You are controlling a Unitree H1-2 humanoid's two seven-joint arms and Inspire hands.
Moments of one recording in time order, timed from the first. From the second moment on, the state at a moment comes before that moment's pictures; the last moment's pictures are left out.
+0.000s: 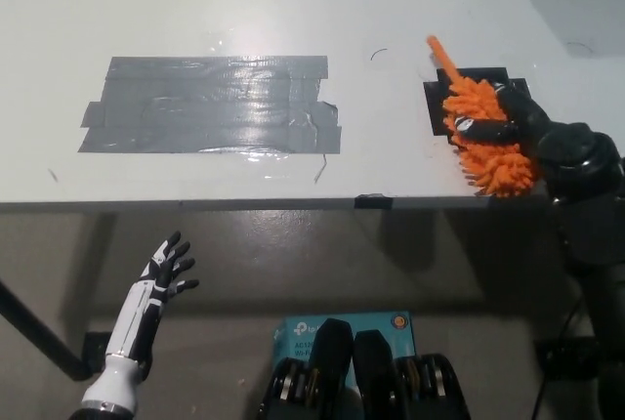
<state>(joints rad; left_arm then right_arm) -0.09 0.16 -0.01 0.18 0.06 -0.20 -0.06 -0.87 -0.16 -0.12 0.69 -0.39 0.42 0.29</state>
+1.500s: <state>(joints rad) -0.05 0.16 -0.01 0.16 0.06 -0.20 -0.06 -0.96 0.07 -0.54 0.77 0.37 0.47 0.31</state>
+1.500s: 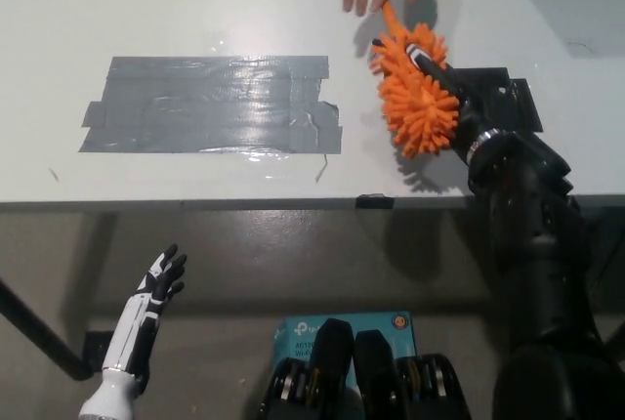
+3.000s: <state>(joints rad) -0.08 0.16 -0.01 0.16 0.06 -0.20 -0.06 -0.80 0.04 -0.33 0.36 0.54 0.47 0.42</state>
